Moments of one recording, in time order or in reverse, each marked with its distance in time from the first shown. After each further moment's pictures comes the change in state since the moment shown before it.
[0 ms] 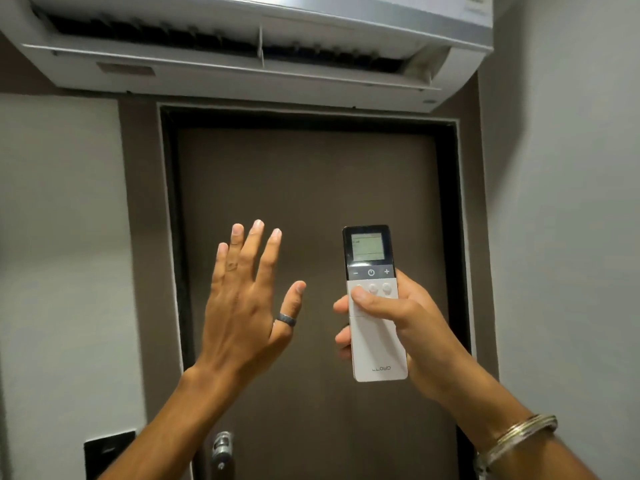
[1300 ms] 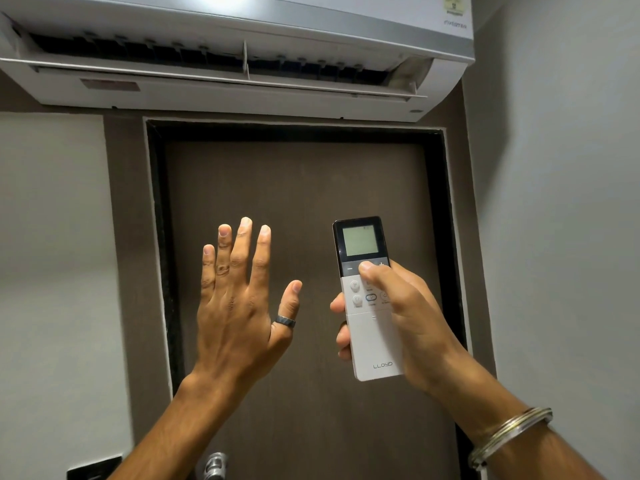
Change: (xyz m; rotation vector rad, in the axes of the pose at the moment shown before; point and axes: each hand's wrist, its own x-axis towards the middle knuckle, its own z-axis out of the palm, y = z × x) left_hand 0.015 0.010 0.013 0.095 0.100 -0.002; right_hand 0.015 -0.010 -0.007 -0.032 0.022 -0.074
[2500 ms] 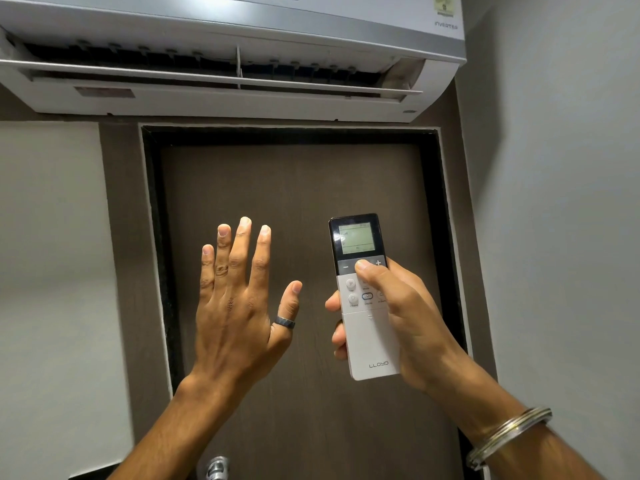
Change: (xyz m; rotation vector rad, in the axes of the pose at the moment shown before) left_hand 0.004 0.004 -0.005 -0.002 0.006 0.036; right_hand -0.003 -0.004 0.002 0.063 -0.021 -0.038
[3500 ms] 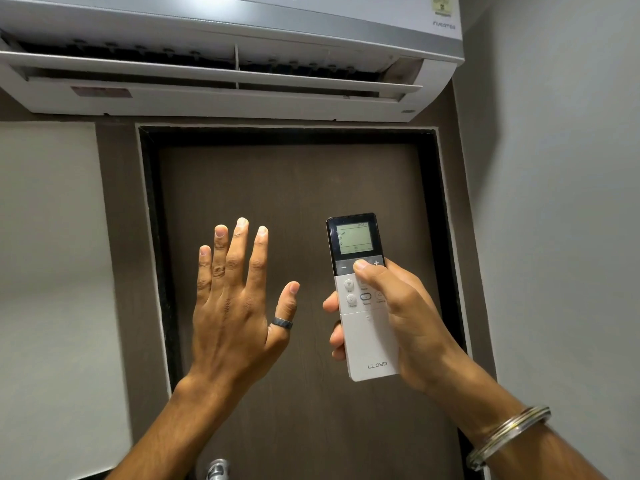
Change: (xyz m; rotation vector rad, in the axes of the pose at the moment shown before) left_hand 0.000 -0.004 0.001 -0.004 0.010 -0.001; right_hand 0.000 0.000 0.004 -0.015 -0.002 -0.002
